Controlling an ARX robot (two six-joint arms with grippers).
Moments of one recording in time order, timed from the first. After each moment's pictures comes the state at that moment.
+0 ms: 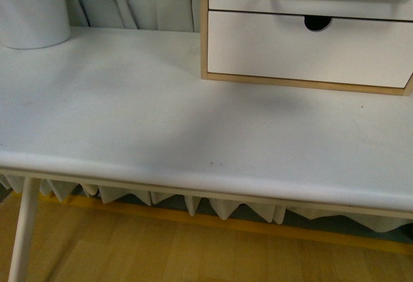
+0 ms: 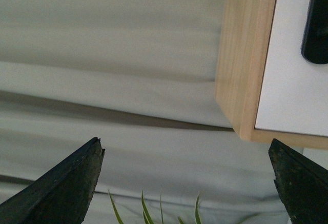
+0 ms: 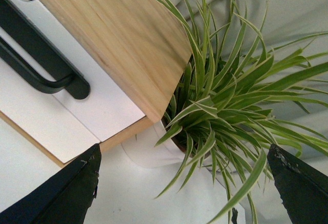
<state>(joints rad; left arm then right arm) -0.45 1.71 1.00 0.96 0.00 1.58 -0.10 1.31 1.05 0.10 -0.12 -0.89</state>
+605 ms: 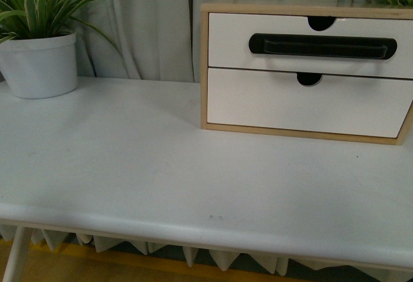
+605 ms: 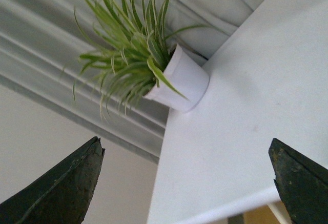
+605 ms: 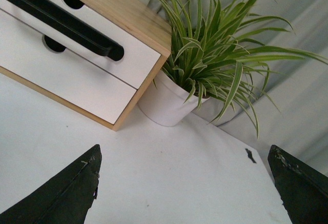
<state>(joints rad) -0.35 0.80 0.14 0.77 -0.47 1.05 0.06 0.40 0.38 0.05 0.17 -0.58</state>
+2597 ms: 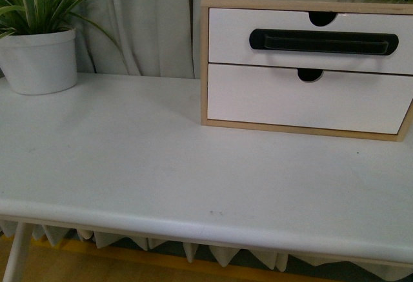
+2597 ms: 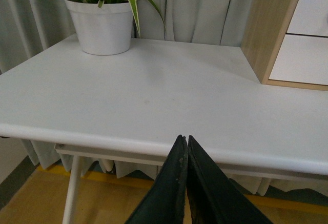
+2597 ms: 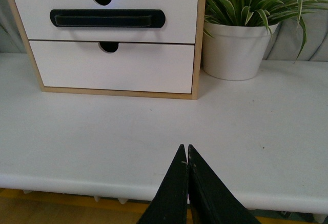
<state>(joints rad) 0.00 0.00 0.01 0.00 0.00 0.00 0.00 0.00 0.01 0.00 0.00 -0.01</state>
